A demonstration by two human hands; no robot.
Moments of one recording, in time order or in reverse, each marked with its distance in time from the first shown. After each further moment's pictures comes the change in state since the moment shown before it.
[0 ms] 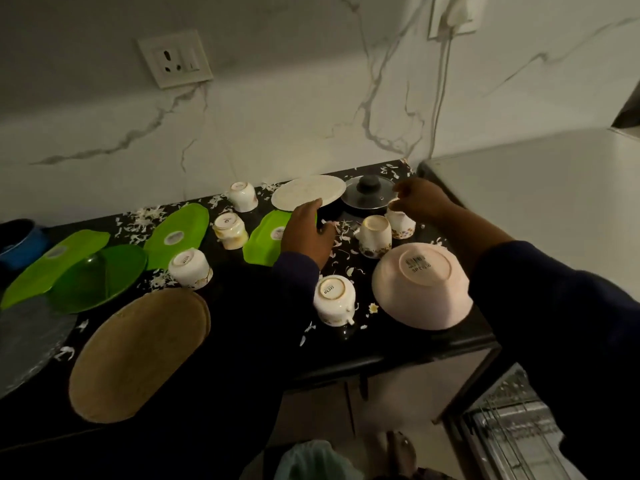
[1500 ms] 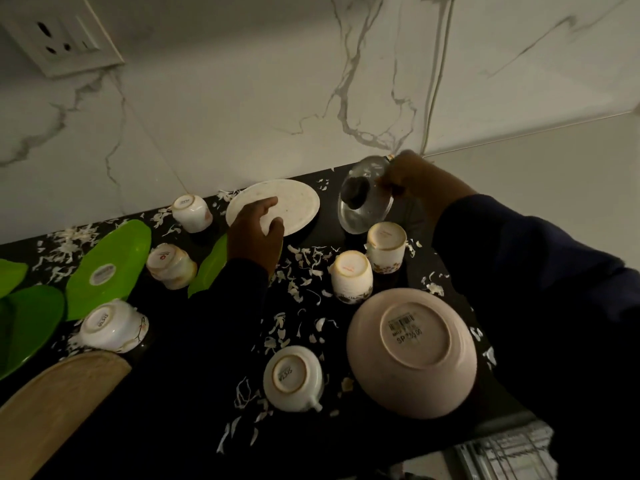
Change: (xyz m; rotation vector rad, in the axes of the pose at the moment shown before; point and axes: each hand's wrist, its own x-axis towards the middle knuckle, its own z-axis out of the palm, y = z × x) left_hand 0.118 -0.028 0.043 -0.035 0.118 -0.056; right_hand 0.169 0.029 -0.018 0.171 -0.078 0.317
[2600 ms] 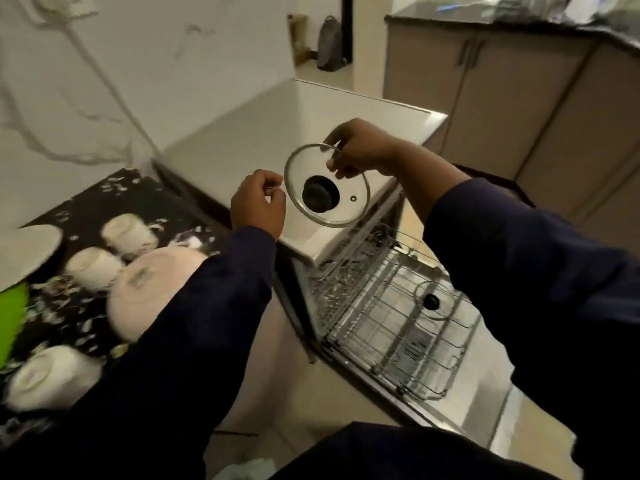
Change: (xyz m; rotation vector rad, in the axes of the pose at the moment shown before) left_hand -0.253 0.238 0.158 -0.308 -0.429 0.402; right_hand -0.319 0.259 -0.205 0.129 0.299 0.040
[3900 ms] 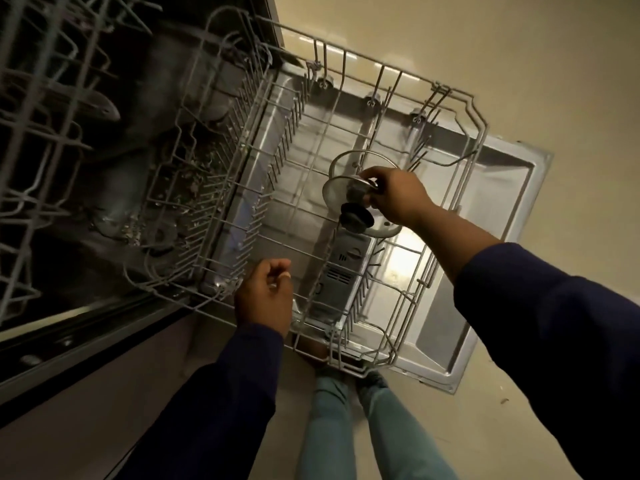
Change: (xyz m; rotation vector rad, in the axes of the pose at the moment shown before) left_hand -0.177 -0.236 0.460 0.181 -0.630 -0.618; right_hand 0.061 0.652 0.117 -0.106 -0.042 0.623
